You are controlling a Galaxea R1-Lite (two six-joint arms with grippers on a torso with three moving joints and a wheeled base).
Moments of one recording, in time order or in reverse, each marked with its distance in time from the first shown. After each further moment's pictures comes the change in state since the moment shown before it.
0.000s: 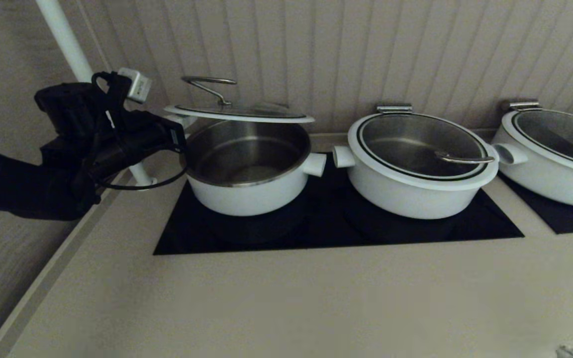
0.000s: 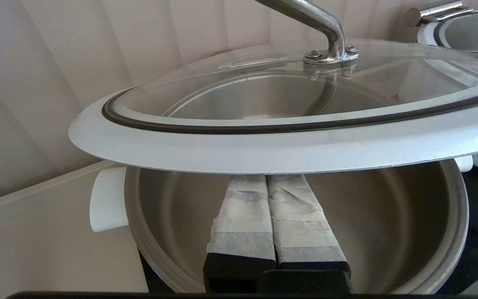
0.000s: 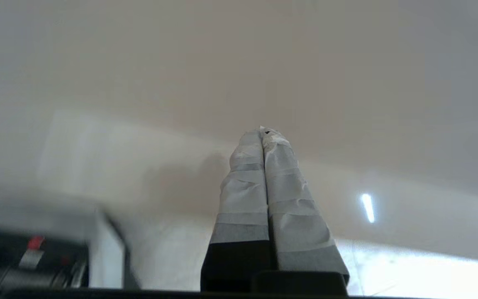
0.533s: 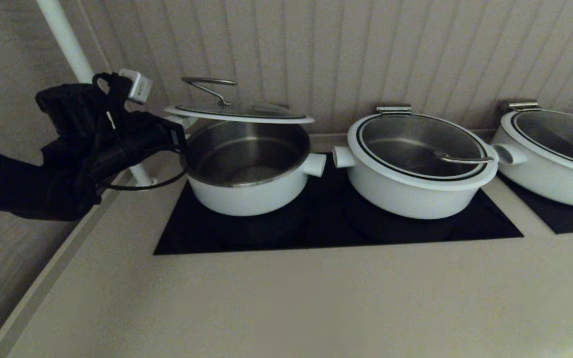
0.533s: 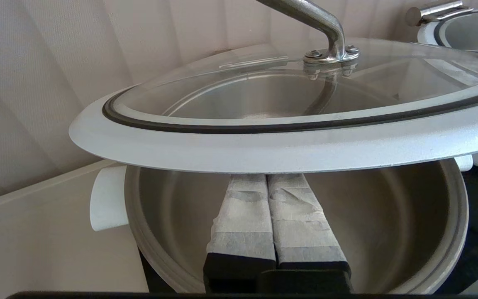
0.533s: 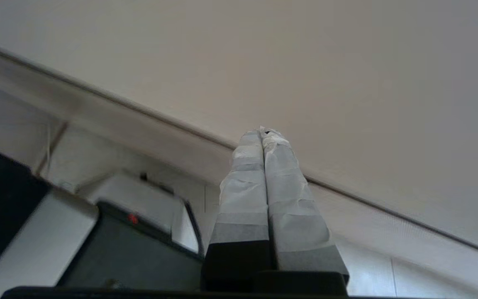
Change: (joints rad) left arm 0.000 0.002 0.001 -0.001 0.000 0.000; right arm 0.006 -0.402 -0.014 0.338 0.341 0.053
